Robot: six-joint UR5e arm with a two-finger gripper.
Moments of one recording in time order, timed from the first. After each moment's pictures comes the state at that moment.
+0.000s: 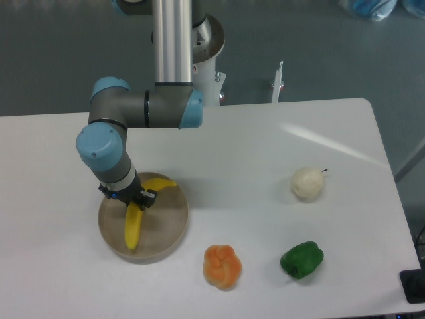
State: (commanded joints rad) arm 1.81 -2.04 -1.74 -0.95 1.64 0.28
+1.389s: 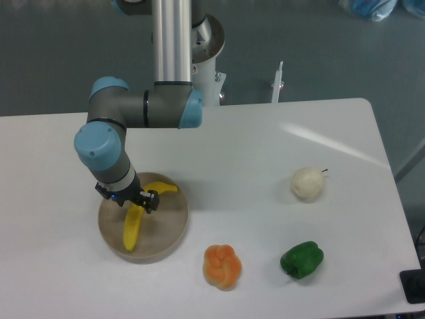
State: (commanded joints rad) arm 1.84 -2.01 -1.71 -0.95 1.69 0.30
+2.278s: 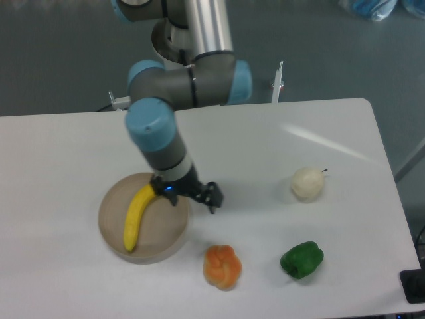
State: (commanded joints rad) arm 2.10 -1.92 -1.65 -0.93 1.76 0.70
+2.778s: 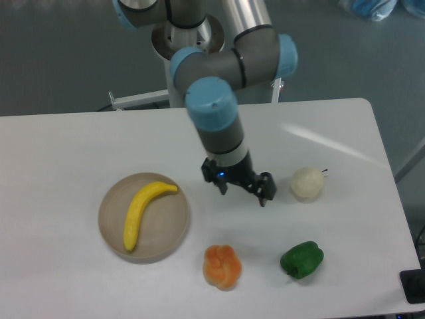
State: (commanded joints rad) arm 2.22 -1.88 -1.65 -0.94 1.75 1.06
